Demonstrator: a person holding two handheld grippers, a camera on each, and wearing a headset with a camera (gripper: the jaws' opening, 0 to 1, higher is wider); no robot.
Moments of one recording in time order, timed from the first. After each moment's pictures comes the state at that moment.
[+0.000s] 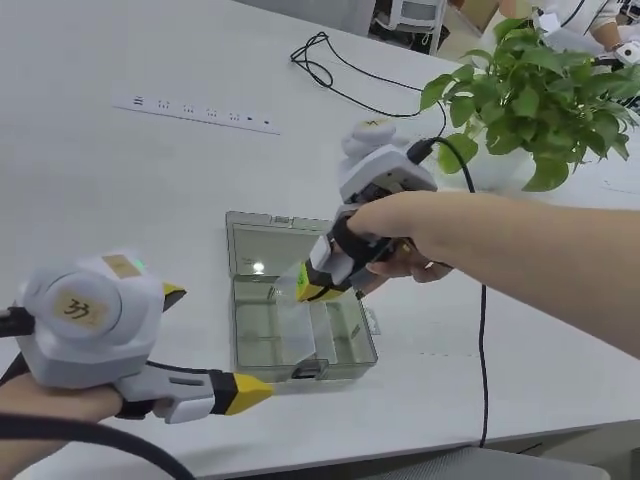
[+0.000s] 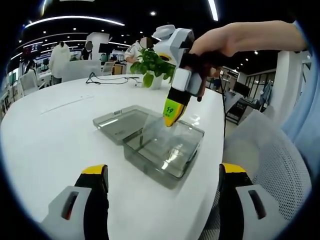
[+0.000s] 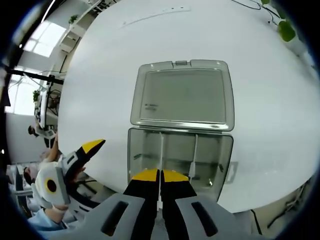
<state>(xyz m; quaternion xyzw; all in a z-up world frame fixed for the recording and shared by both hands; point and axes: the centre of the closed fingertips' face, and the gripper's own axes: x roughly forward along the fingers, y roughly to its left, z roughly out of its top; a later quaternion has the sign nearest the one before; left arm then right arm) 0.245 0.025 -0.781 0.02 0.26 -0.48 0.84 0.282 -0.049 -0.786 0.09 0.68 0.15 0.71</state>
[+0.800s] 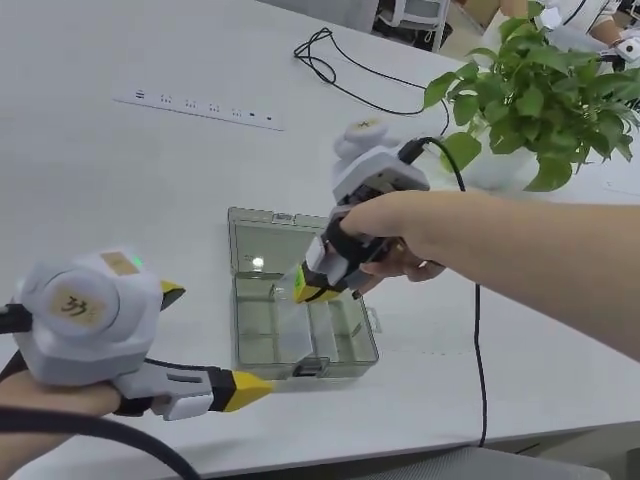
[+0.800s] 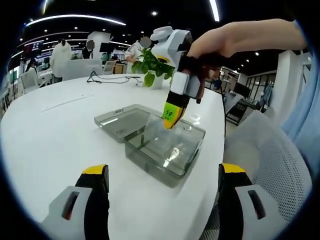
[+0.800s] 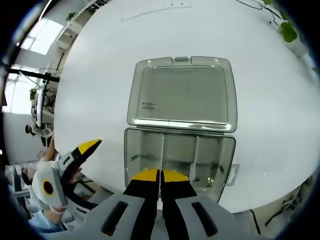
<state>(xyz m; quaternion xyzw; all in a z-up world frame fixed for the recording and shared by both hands) 0.245 0.028 -0.784 0.01 0.26 -0.48 0.84 0.276 -0.043 -0.791 0.08 0.69 0.14 0.71</state>
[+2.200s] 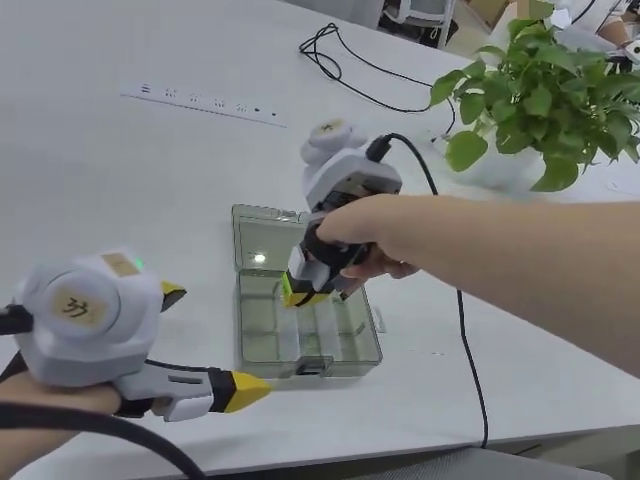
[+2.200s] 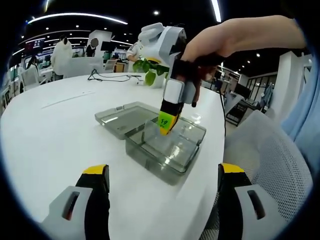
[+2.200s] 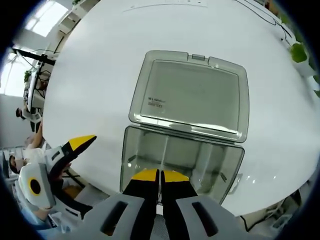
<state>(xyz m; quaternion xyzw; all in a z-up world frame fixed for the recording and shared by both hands) 0.245 0.031 -0.789 0.01 0.26 -0.48 0.84 0.271 -0.028 -0.805 0.00 0.70 0.15 0.70</state>
